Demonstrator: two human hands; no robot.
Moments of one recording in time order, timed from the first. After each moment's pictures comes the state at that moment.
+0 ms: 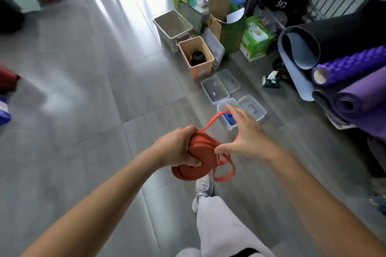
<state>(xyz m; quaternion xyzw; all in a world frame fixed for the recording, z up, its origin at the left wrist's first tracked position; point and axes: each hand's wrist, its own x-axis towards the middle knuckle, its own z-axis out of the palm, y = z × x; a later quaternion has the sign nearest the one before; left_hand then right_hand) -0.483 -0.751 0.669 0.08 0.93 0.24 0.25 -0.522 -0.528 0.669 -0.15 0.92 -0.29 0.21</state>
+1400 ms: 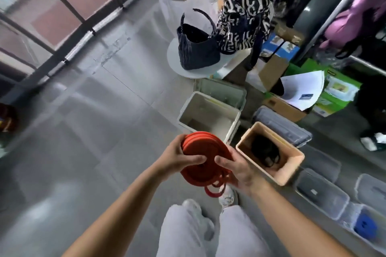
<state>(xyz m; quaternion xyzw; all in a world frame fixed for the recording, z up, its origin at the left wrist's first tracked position) -1.508 -1.240 0.624 -0.02 0.78 0.49 0.38 -1.424 -1.064 0.549 0.23 0.40 -0.85 0.25</state>
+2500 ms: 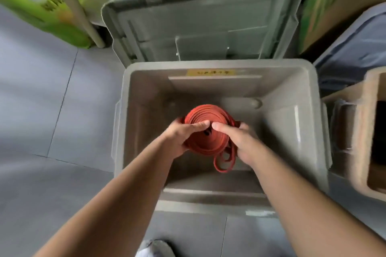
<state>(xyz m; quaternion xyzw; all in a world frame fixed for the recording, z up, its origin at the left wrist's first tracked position) -1.839 -1.167 -0.061 -0.13 0.67 0.44 0.58 -1.720 -1.069 -0.100 0.57 0.42 -0.70 0.06</state>
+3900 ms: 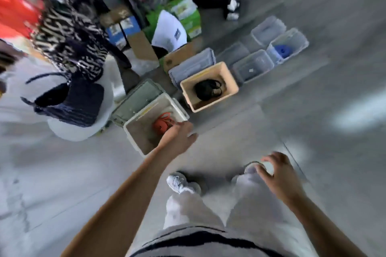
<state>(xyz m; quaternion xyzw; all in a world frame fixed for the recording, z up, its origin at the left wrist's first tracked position) -1.541 -1.185 0.560 0.60 0.70 -0.01 0.38 -1.257 -1.261 0.539 0.71 0.58 -0.39 -0.03</state>
